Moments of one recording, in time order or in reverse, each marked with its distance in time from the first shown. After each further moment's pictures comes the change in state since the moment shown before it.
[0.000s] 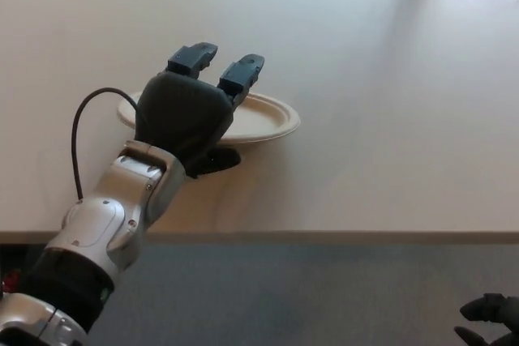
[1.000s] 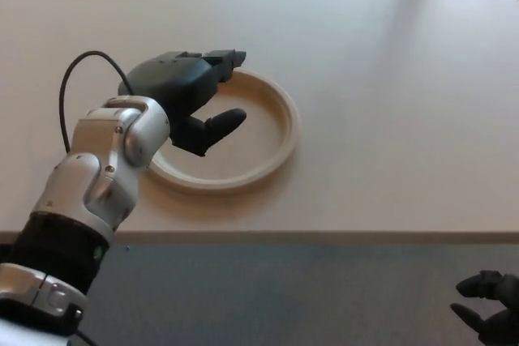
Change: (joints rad) left_arm -0.092 -0.006 0.156 -0.034 -0.288 0.087 -0.530; right_arm -0.056 0.000 -0.011 -0.001 0.004 0.000 0.002
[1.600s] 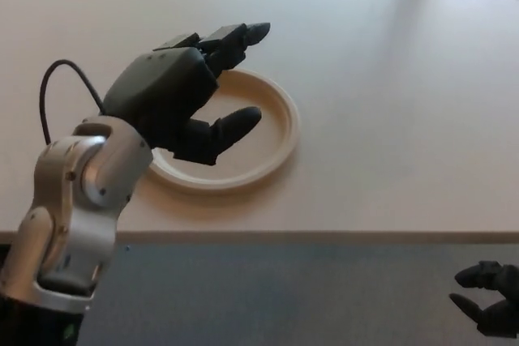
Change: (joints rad) left_arm 0.324 -0.010 0.123 -0.660 -0.152 0.020 -0.060; right_arm -0.017 0.000 -0.009 0.001 0.001 0.003 0.005
